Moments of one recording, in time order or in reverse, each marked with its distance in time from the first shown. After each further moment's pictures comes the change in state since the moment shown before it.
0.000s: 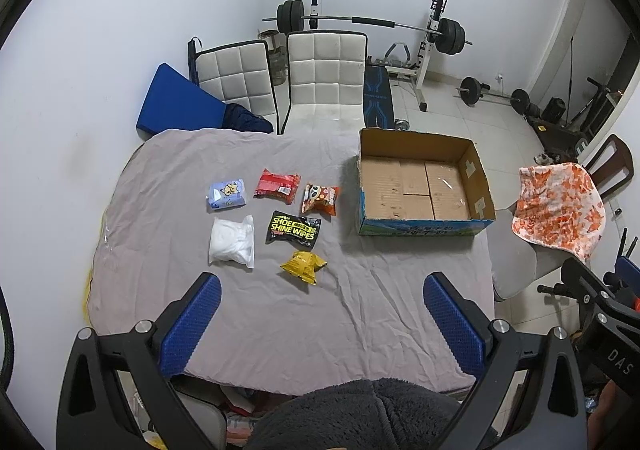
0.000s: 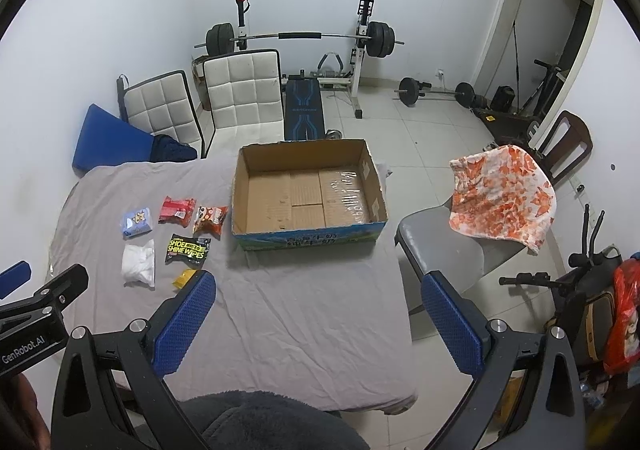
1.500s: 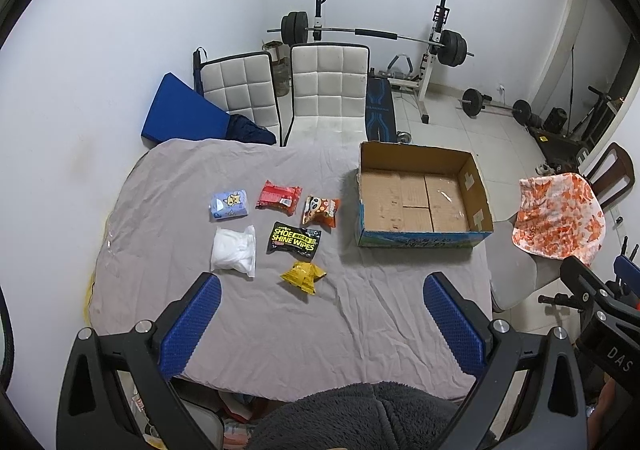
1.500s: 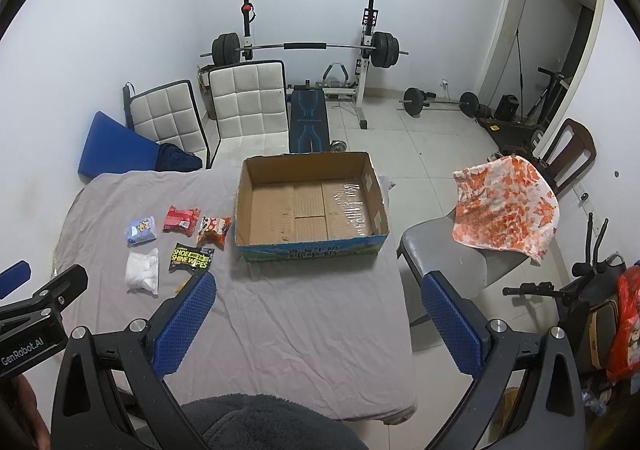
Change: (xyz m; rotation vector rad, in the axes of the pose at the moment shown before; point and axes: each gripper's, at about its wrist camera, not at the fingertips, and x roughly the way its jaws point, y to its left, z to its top) left arm -0.011 -0.006 0.003 -0.011 -0.045 0.013; right arm 0.002 0.003 0.011 -0.004 -0.039 0.015
